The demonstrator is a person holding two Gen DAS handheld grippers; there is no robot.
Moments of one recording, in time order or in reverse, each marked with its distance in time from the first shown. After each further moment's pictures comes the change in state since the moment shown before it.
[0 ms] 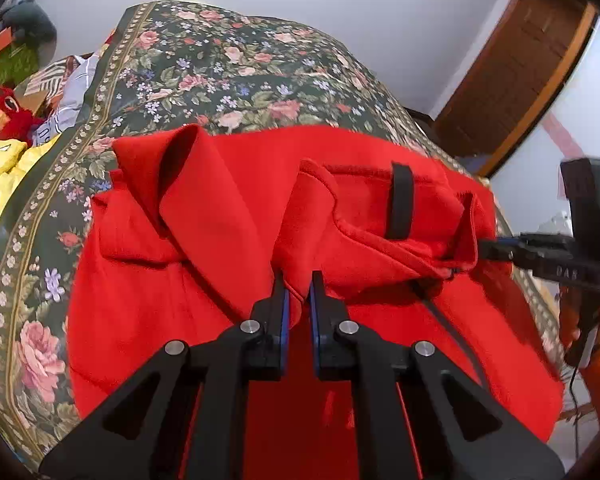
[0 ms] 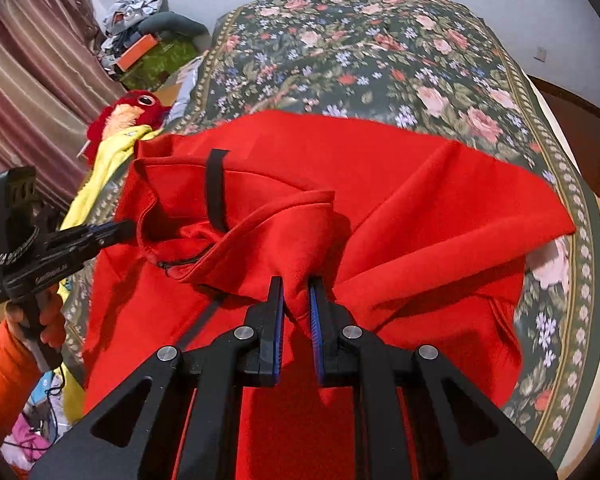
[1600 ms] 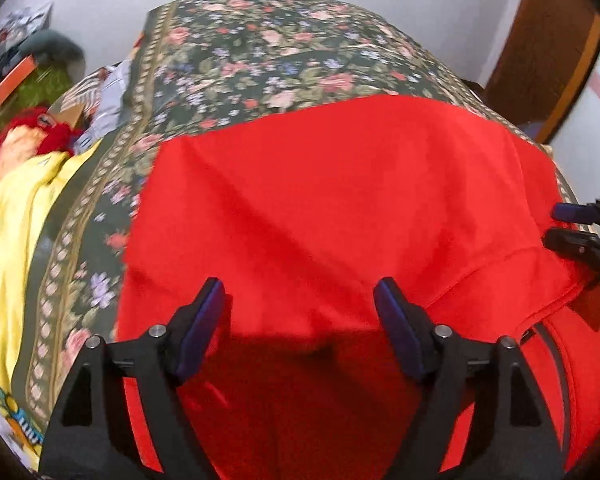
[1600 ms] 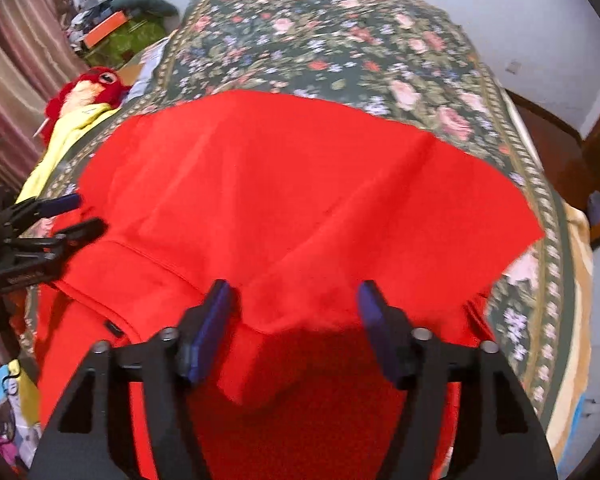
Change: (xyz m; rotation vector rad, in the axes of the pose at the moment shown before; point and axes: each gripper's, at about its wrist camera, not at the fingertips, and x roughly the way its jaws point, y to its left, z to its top) left arm 0.017 0.016 0.002 0.045 0.072 0.250; right arm 0.005 0.002 -0.005 -0.026 0.021 -0.192
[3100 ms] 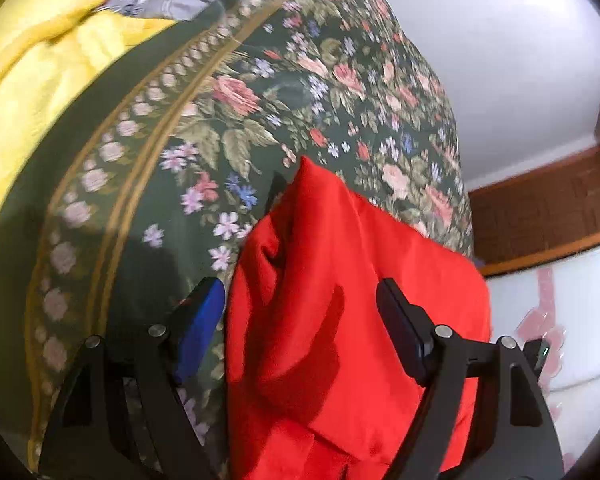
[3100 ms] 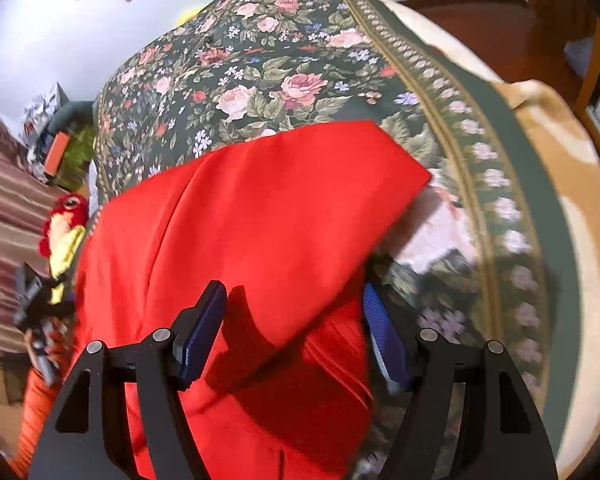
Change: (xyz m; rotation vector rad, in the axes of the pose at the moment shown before) left arm 0.079 0.179 0.047 -0.571 0.073 -0.422; right arm 0.030 -0.136 0.008 0.490 0.002 0.161
